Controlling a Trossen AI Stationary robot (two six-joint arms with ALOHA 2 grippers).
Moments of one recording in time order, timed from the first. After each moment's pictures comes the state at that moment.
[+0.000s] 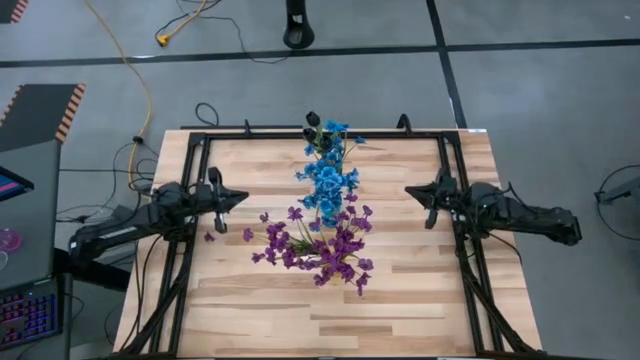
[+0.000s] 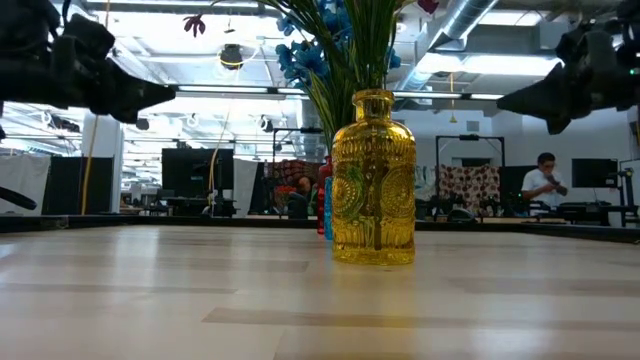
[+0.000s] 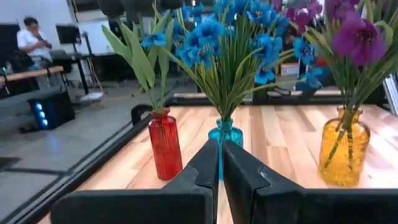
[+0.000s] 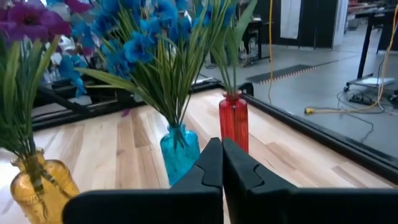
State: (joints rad) left arm 0.33 0.00 0.04 -0.01 0.11 0.07; right arm -0.12 0.00 0.12 -0.16 0.23 0.13
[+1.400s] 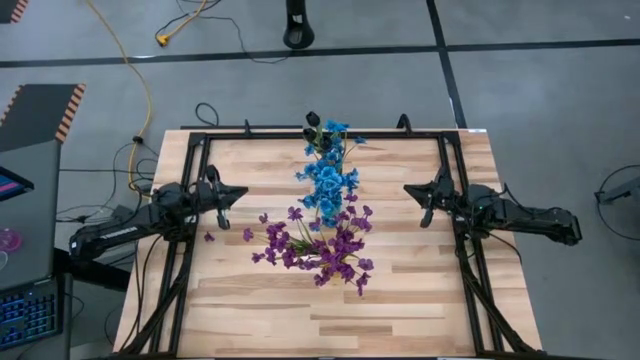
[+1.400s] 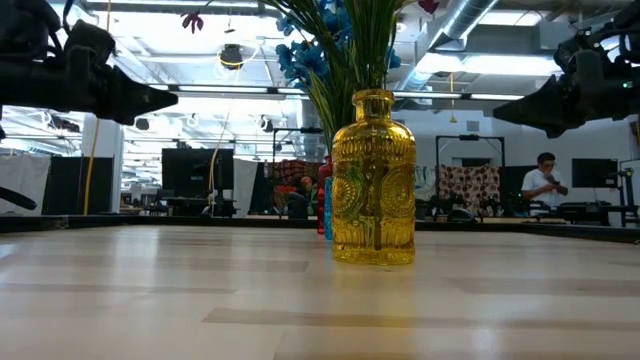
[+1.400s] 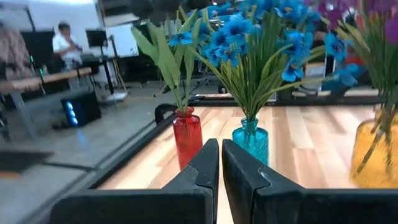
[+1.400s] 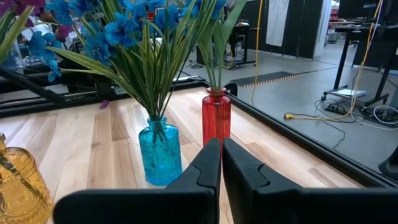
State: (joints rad) left arm 0.33 0.00 0.01 0.03 0.01 0.11; right arm -0.12 0.01 0.06 -0.10 0.29 0.04
